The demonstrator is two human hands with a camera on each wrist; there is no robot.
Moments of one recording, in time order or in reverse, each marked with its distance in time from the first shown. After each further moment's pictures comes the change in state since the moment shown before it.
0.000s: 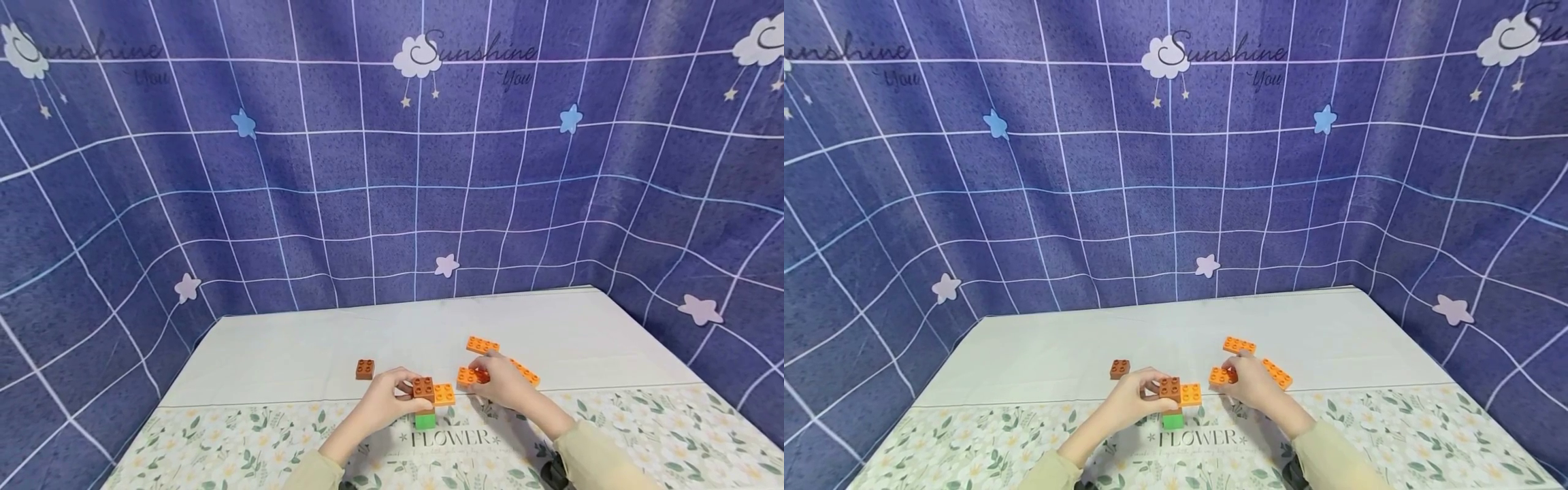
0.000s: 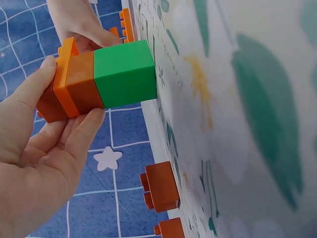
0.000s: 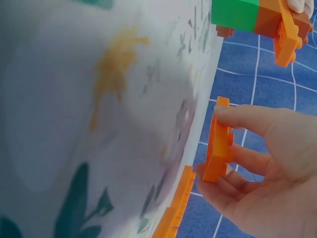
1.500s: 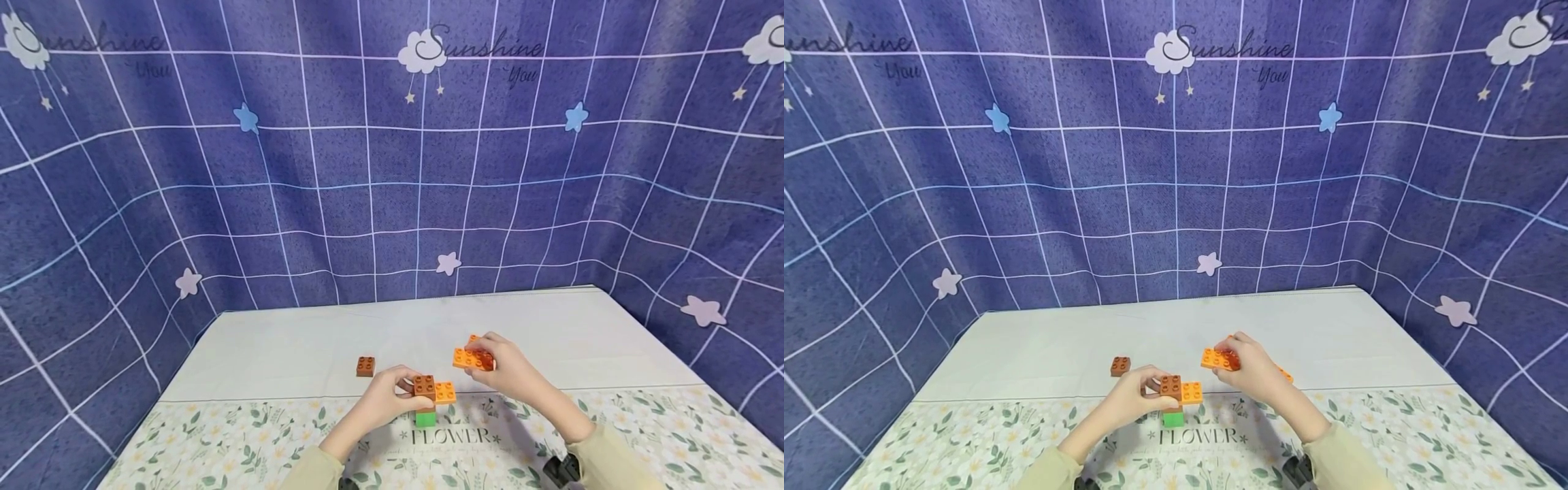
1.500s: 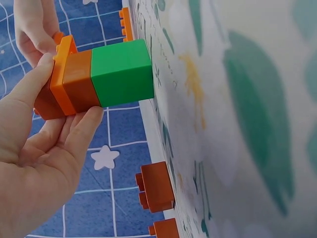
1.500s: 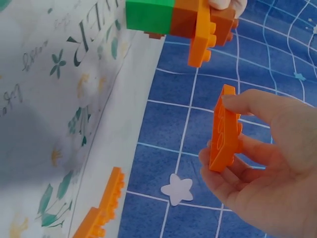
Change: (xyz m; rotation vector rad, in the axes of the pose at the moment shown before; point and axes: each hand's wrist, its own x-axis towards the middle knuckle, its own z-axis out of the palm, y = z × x) left_hand 0.000 -0.002 -0.001 -0.028 -0.015 -0.030; right_hand -0.005 -0.025 -0.040 0.082 0.102 -0.242
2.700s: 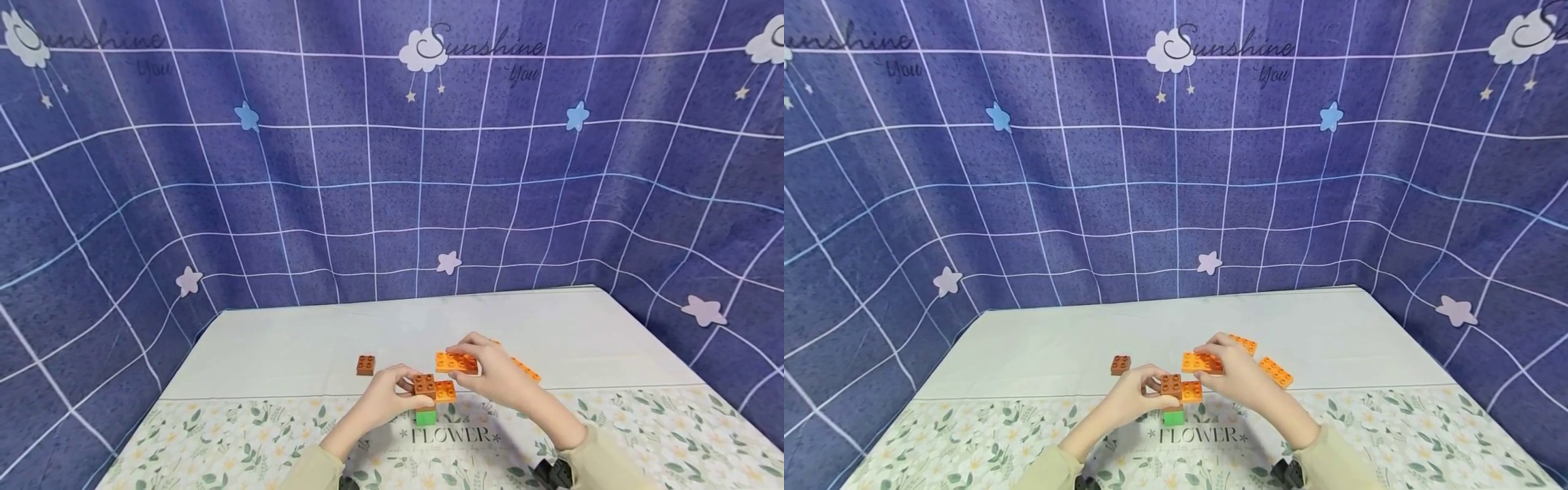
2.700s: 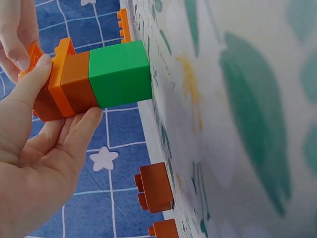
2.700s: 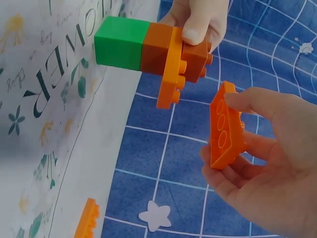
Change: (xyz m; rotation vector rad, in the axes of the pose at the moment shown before) left_hand 0.001 -0.002 0.000 -0.008 -0.002 0.002; right_hand 0.002 -0.033 0.000 0.023 -0.062 -0.069
